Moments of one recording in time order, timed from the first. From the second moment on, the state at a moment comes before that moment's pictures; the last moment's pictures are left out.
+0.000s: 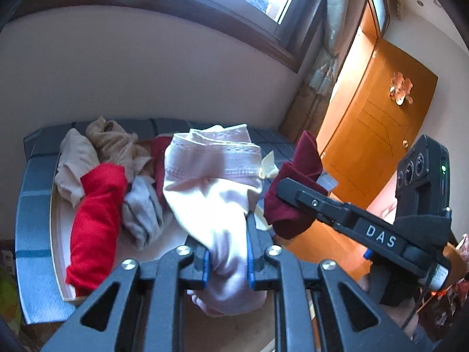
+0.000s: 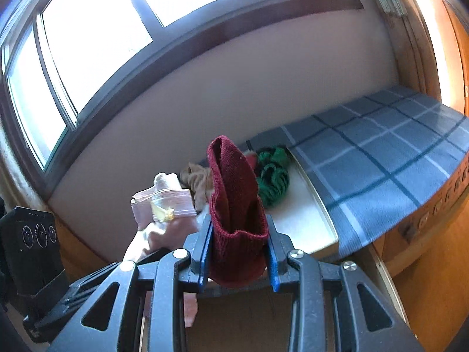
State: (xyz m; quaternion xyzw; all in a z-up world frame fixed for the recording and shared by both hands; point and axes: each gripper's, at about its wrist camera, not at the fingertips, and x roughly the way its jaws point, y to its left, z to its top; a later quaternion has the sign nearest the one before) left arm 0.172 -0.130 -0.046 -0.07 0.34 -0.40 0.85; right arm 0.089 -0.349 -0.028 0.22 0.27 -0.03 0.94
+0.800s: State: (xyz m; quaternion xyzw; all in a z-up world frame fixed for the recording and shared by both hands) left arm 0.220 -0.169 -0.091 -0.03 0.39 -0.29 0.87; right arm 0.156 -0.348 -0.062 0.13 0.29 -0.13 0.94
